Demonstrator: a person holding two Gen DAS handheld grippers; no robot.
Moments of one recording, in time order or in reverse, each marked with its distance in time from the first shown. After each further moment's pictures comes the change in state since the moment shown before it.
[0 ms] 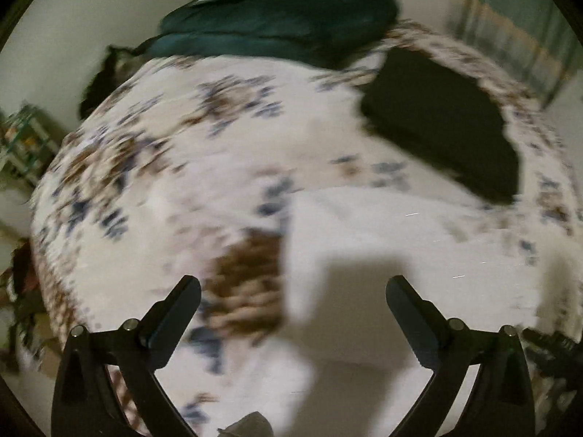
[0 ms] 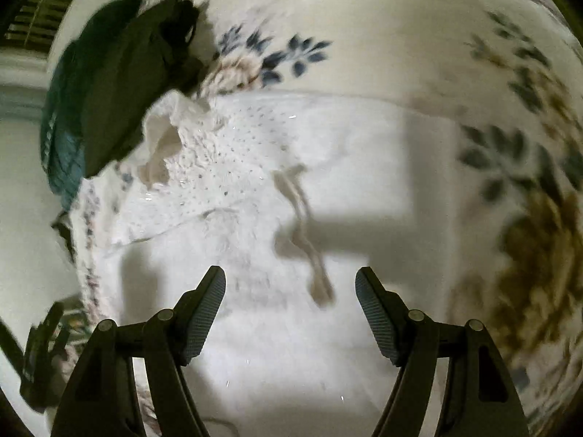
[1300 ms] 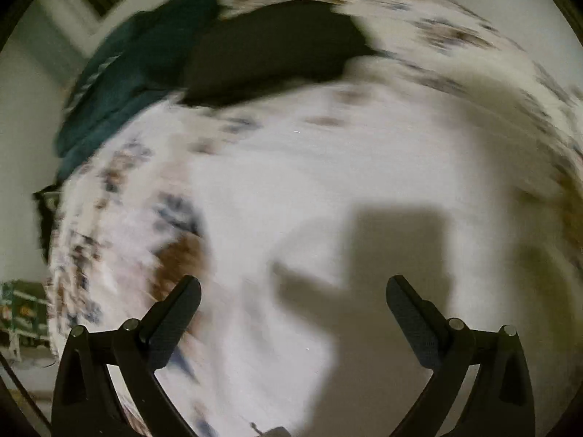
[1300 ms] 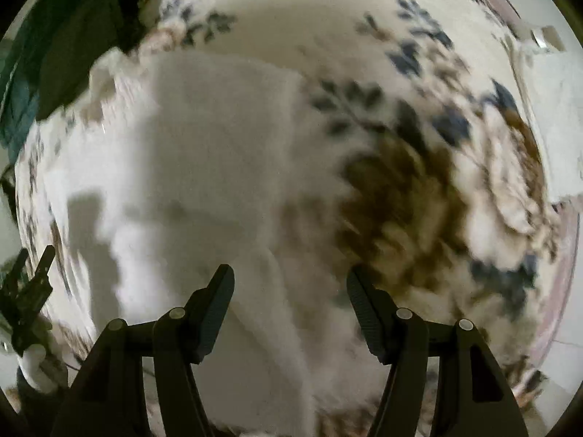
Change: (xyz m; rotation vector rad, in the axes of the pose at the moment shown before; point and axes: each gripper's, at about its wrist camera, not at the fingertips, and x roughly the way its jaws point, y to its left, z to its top) left arm -0.035 -0.146 -0.124 0.673 0.001 -0.109; right arm -0.079 -0.080 -0.047 -0.075 0.166 -0.270
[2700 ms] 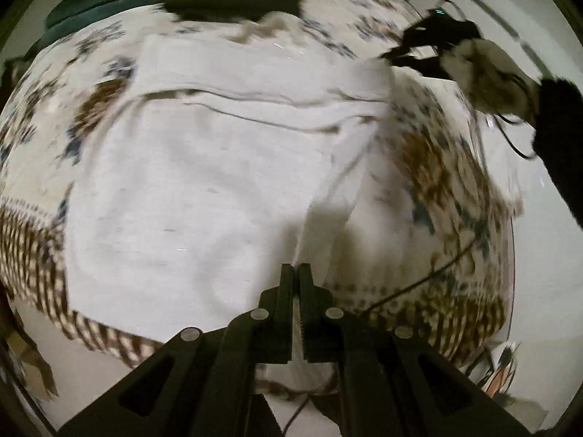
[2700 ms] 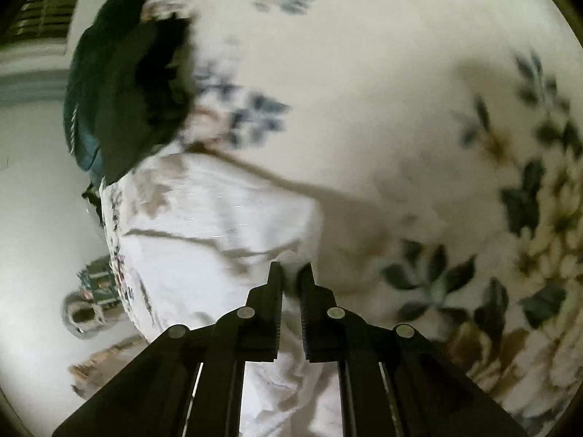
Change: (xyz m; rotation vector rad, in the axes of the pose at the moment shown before) left arm -0.108 -0.089 -0.131 -0.383 0.092 -0.331; right arm 0.026 0.014 0.153 -0.048 -0.037 0.428
